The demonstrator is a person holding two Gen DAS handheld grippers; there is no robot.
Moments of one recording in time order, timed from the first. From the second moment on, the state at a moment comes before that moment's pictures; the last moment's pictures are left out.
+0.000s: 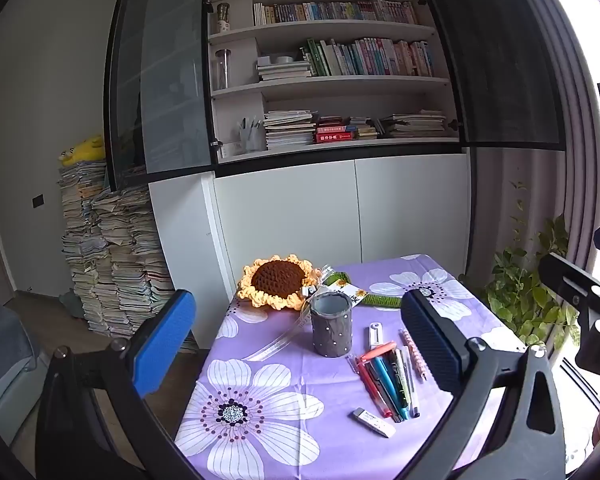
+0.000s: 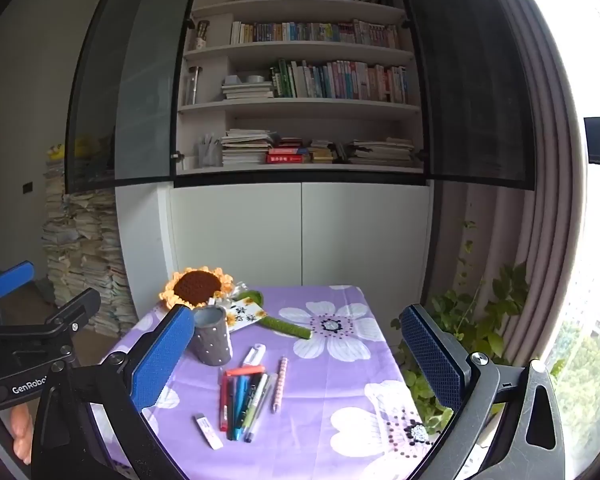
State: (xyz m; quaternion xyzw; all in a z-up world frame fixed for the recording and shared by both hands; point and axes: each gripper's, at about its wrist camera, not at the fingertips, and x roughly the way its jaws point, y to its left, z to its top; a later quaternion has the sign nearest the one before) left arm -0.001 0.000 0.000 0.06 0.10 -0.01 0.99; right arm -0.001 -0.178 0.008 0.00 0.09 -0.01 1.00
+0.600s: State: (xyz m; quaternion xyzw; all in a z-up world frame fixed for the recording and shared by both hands) left arm 0.013 -0.003 -0.005 0.07 0.14 -0.01 0.99; right arm 0.013 -0.178 -0.001 0.02 0.12 0.01 0.99
